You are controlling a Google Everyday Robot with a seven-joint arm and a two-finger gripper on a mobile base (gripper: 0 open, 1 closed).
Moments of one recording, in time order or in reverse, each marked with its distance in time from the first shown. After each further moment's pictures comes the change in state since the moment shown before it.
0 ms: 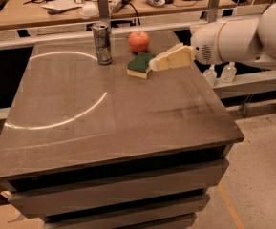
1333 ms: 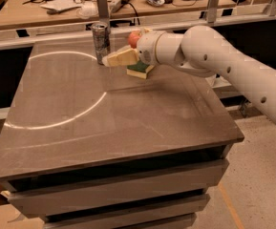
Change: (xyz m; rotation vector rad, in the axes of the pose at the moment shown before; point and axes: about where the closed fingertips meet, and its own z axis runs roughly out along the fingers) arm -0.028 0.029 0.159 -0.079 -0.194 -0.014
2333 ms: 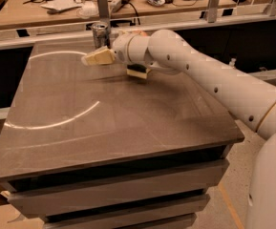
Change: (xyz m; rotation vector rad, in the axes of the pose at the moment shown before) arm 0.008 0.008 0.091 -0.019 -0.012 0.019
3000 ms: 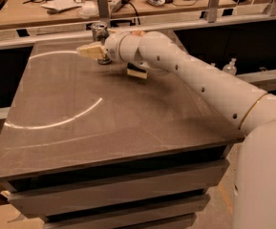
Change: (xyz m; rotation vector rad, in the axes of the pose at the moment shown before) arm -0.011 0.000 0.033 0.016 -0.069 0.008
